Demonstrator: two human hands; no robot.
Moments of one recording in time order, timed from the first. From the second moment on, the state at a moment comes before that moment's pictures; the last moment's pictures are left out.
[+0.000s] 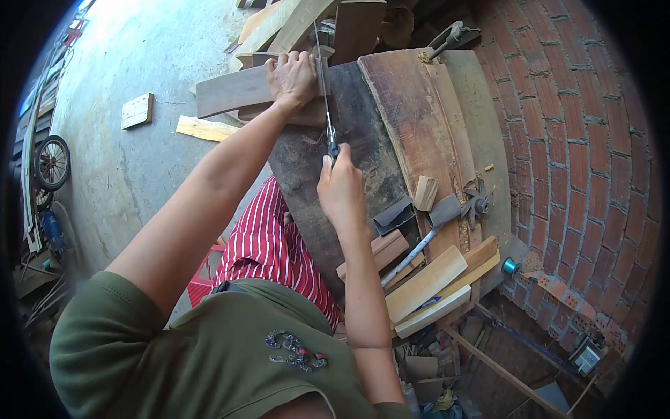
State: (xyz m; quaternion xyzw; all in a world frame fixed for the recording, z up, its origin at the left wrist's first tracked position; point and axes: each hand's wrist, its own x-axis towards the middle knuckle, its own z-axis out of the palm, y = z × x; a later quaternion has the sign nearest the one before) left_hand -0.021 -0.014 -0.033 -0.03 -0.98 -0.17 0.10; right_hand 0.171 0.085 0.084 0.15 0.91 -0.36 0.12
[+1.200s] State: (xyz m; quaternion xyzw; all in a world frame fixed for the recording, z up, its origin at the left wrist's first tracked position) left_hand -0.024 -0.018 -0.039 -0.02 -0.98 -0.16 0.13; right_hand 0.247 0.084 0.110 0.18 0.89 -0.40 0.12
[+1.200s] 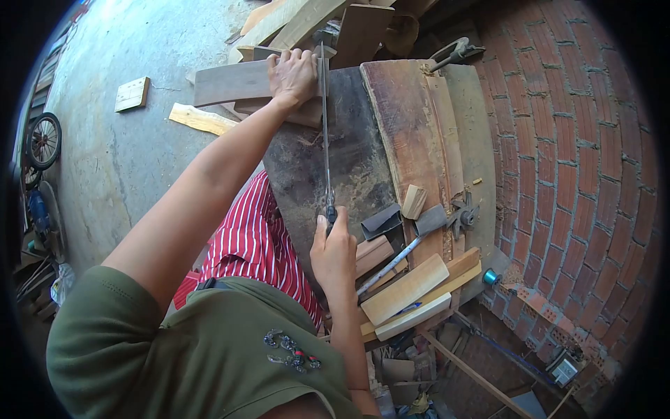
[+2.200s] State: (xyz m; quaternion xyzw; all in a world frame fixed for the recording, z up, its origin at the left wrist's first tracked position) left_hand -0.021 -0.011 -0.039 -0.01 -0.98 -0.16 0.11; right_hand 0.196 0.097 0.098 0.13 0.91 -0.39 0.11
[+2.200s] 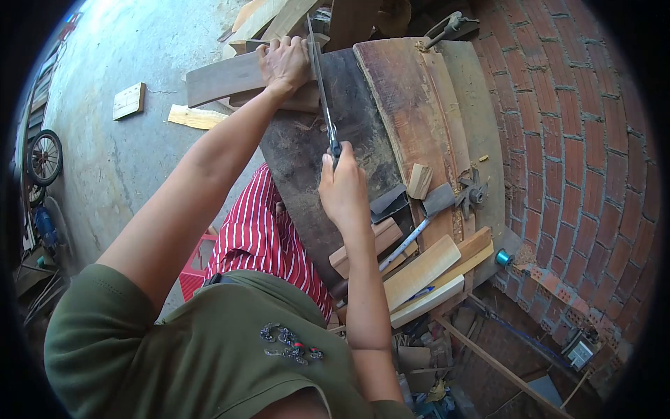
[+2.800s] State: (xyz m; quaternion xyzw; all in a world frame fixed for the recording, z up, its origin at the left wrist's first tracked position) left_hand -0.028 -0.018 -0.043 -0.01 -0.98 -0.16 0.13; right_hand 0.129 0.079 0.079 0.14 0.92 -0.34 0.12
